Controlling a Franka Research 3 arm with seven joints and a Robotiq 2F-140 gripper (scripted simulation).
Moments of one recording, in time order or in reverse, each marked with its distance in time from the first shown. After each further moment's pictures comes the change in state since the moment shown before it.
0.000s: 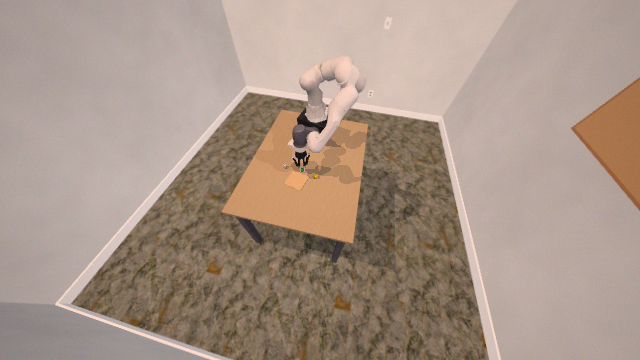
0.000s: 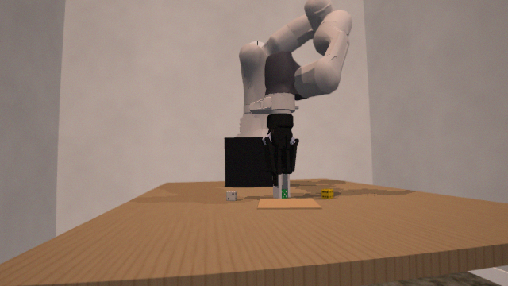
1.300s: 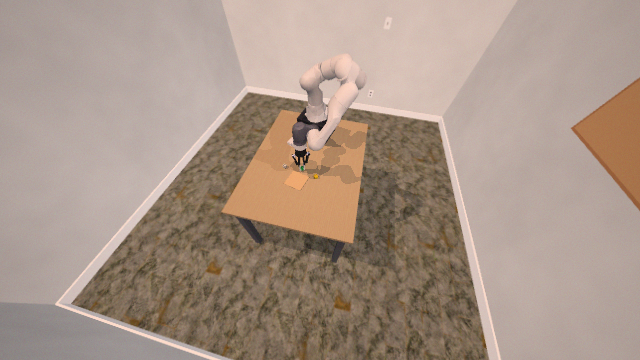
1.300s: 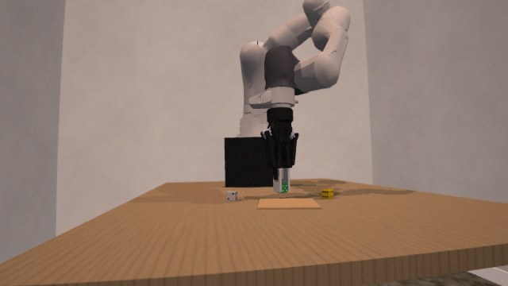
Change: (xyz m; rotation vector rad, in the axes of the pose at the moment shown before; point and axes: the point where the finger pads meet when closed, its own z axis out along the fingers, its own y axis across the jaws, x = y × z) arm -0.001 0.000 -0.017 0.000 -0.006 -0.006
